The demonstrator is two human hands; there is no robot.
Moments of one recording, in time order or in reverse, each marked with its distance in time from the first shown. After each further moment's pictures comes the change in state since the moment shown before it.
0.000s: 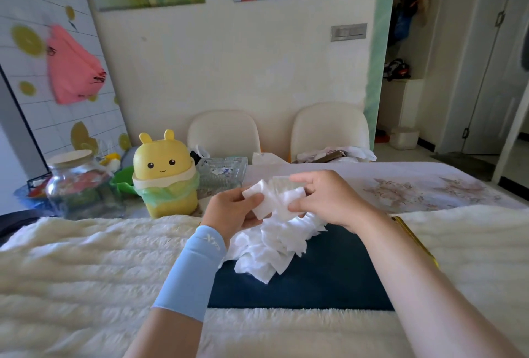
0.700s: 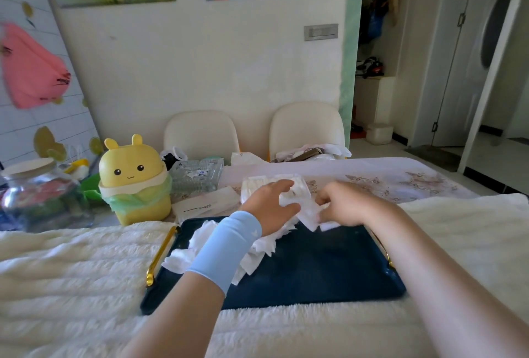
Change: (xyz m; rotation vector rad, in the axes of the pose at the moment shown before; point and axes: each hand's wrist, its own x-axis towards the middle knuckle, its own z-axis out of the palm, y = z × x) left_hand 0.013 0.008 0.091 0.923 -0.337 0.295; right_hand -0.012 0.048 -0.066 -0.572 -0.124 0.187
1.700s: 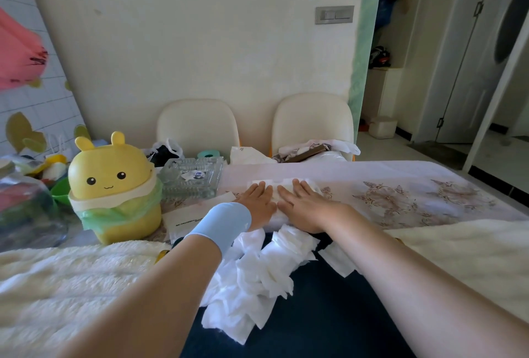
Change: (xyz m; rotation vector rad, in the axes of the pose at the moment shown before) left_hand 0.112 -0.098 -0.002 0.551 -0.269 -0.093; right_hand 0.137 -0.039 0.053 -0.217 -0.164 -0.082
